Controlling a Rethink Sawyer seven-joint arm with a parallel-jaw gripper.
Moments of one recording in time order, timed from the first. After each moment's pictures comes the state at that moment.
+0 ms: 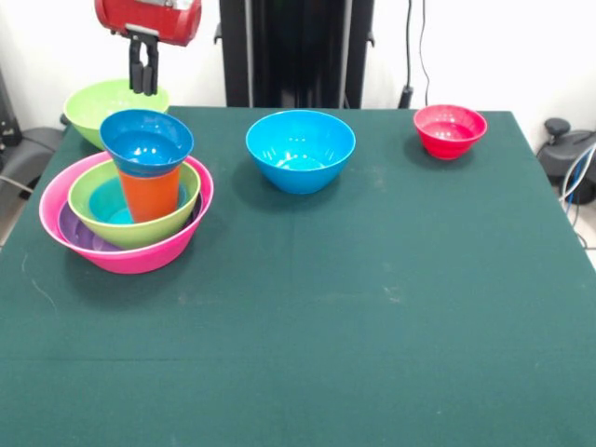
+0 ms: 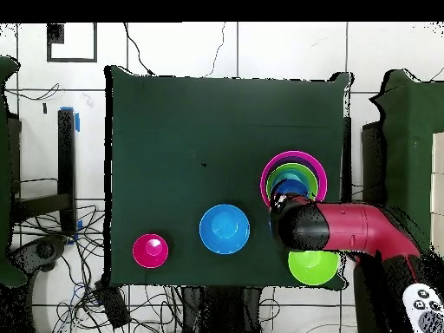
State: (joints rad) arm -0.78 -0.92 0.36 1.88 -0.60 0.58 1.92
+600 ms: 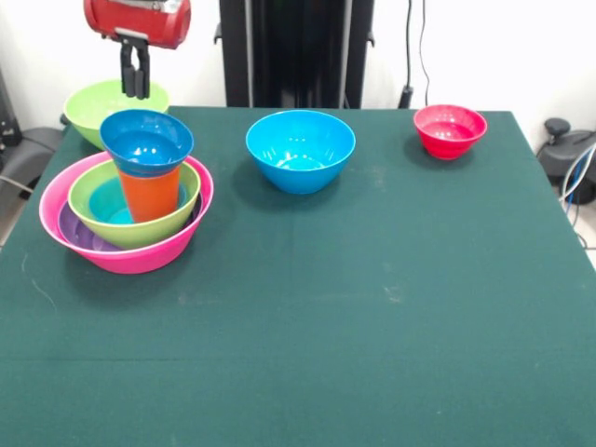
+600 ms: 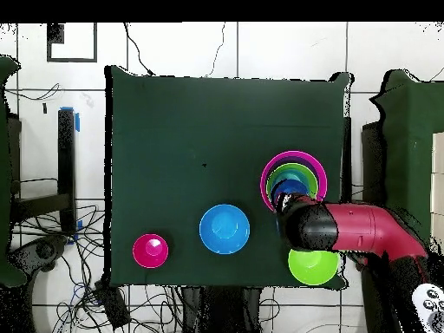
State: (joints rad) arm -0.82 -0.89 0.39 1.88 -0.60 0.58 1.92
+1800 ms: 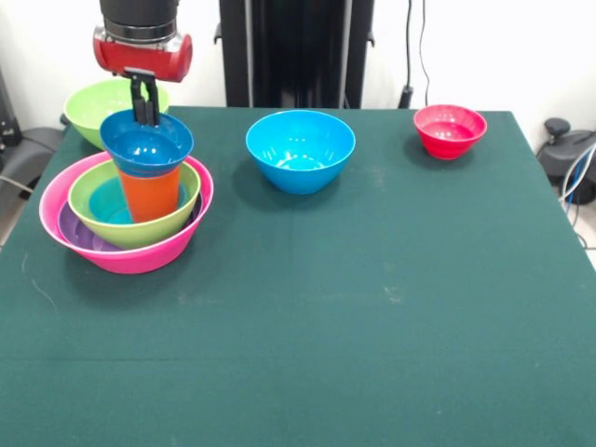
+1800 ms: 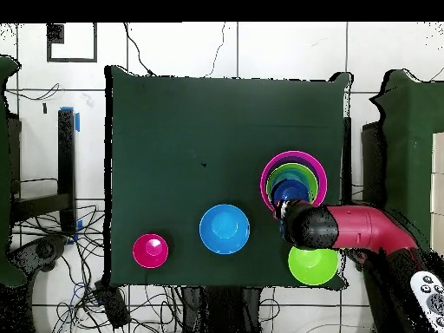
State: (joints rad) arm -0.88 -0.79 0.43 1.87 -0.66 0.59 1.92
